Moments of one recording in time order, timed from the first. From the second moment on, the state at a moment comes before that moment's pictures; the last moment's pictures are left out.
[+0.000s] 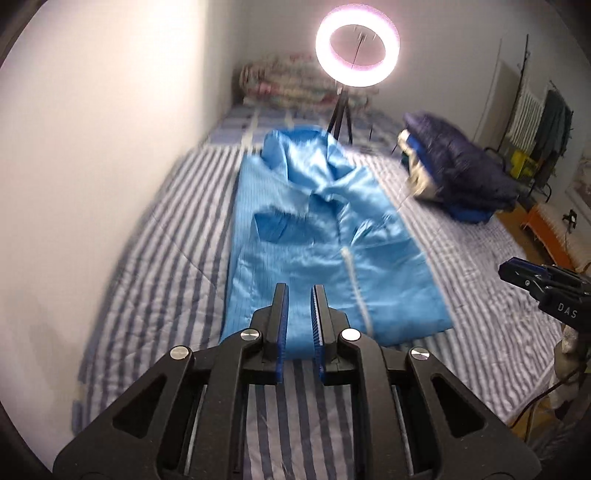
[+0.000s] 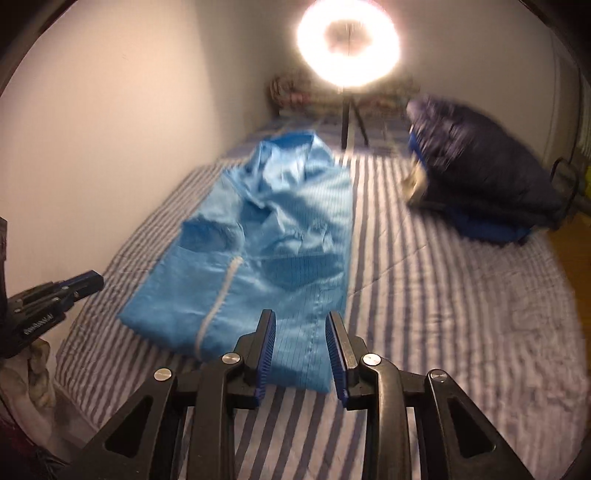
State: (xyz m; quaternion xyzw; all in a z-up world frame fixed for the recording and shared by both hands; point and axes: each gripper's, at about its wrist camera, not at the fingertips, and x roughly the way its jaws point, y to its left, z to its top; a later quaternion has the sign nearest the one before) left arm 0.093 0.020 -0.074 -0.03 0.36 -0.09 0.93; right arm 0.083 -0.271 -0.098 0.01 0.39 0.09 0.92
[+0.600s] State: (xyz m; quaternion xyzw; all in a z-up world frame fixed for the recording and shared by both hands) left arm 0.024 0.024 0.042 -0.01 0.27 -0.10 0.96; right arm 0.002 -0.241 0.022 -0.05 0.28 0.07 0.95
